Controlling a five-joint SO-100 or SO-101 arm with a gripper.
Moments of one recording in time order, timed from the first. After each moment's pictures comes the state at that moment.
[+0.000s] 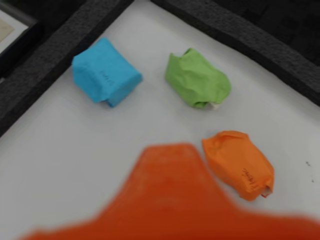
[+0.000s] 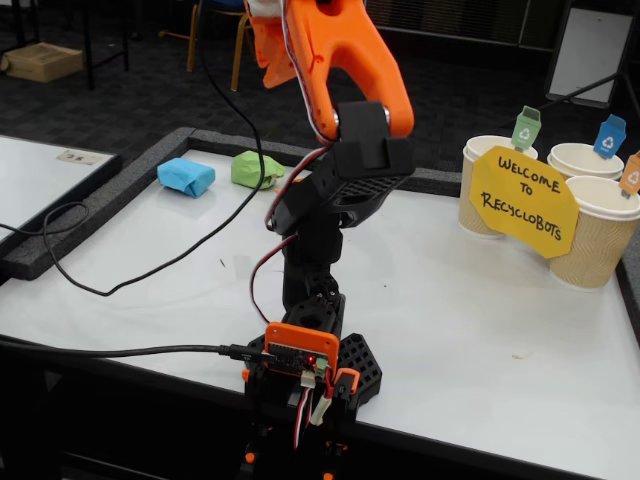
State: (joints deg) arm -34.5 135.3 98.3 89.1 -7.7
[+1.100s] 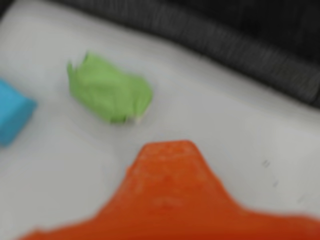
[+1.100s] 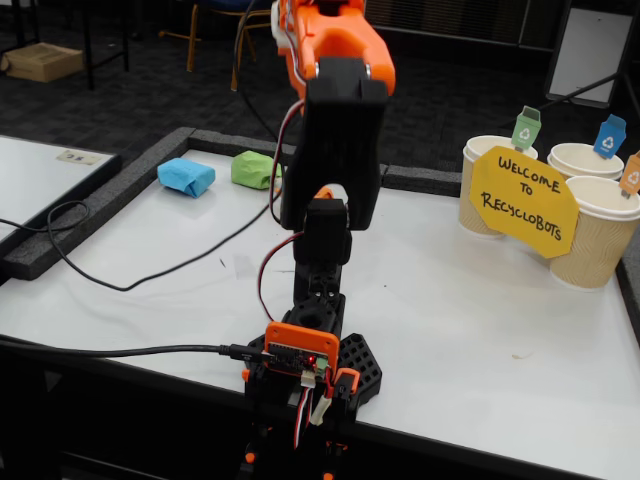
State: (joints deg) arm -22.4 112.0 102.3 69.0 -7.7
